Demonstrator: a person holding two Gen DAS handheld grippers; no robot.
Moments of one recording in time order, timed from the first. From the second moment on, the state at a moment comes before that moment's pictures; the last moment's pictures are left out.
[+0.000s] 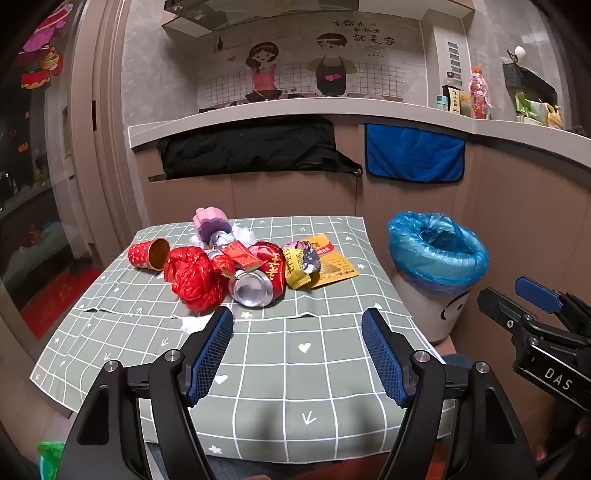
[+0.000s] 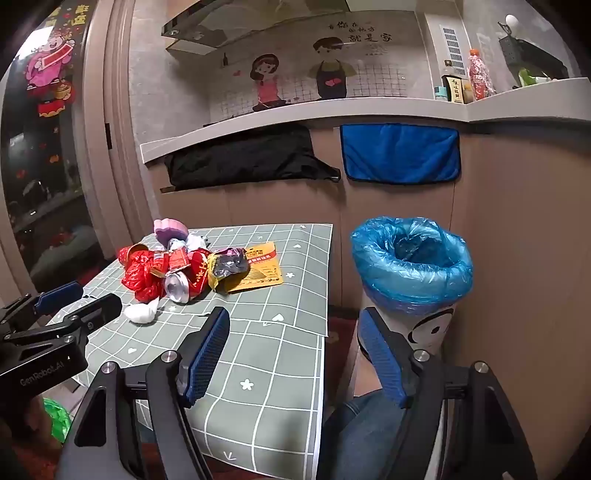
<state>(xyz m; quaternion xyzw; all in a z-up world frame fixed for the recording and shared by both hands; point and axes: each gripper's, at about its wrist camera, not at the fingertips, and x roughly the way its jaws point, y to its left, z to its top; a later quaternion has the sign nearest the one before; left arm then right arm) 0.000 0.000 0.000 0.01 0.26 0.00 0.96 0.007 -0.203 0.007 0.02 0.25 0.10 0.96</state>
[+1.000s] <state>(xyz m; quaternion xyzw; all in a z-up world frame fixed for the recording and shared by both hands) -0.002 0.004 -0.003 0.01 0.26 0.00 0.96 0.004 -0.203 0.008 0.01 0.24 0.09 0.97</state>
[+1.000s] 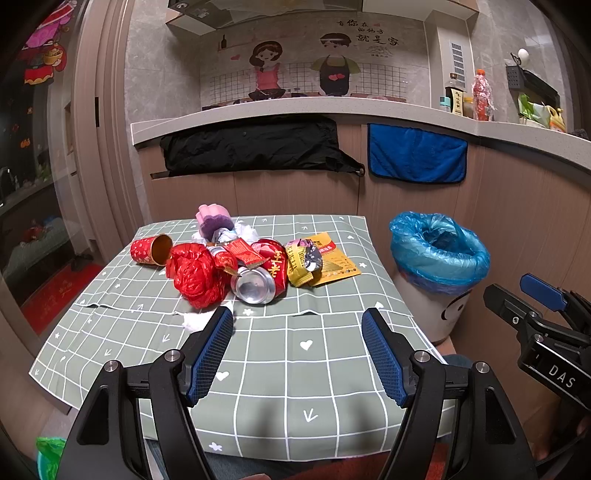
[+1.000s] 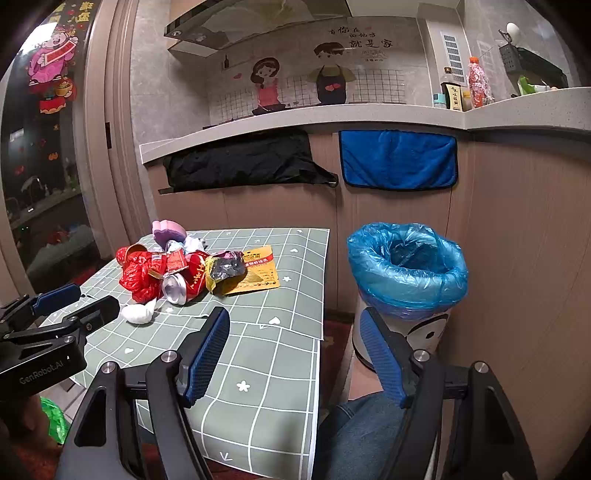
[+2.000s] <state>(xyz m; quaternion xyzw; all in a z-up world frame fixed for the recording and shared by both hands) -0.003 0.006 -0.007 0.01 0.26 0.00 0.96 0.004 -0.202 0.008 0.01 0.24 0.09 0.97</state>
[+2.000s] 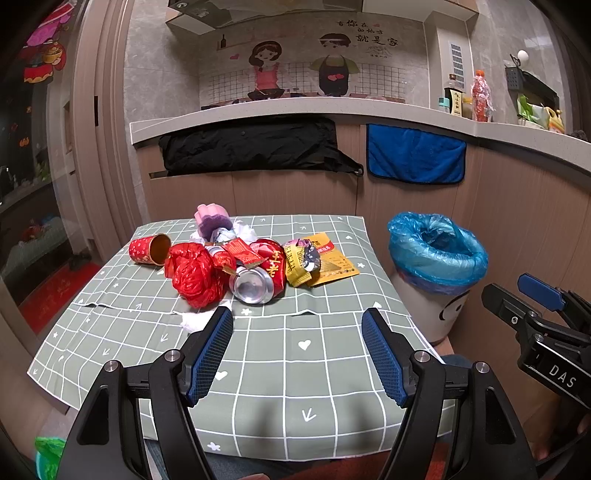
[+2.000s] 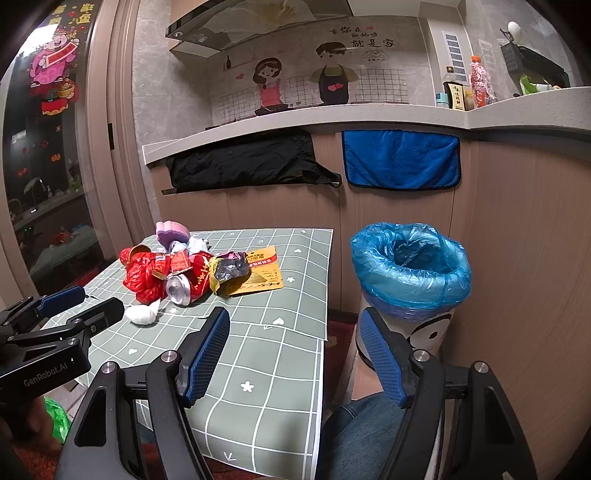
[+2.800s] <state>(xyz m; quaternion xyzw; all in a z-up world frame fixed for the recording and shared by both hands) -0.003 0.006 -0.007 0.01 0.26 0.00 0.96 0.007 -0.199 0.004 0.01 0.24 0.10 0.96</state>
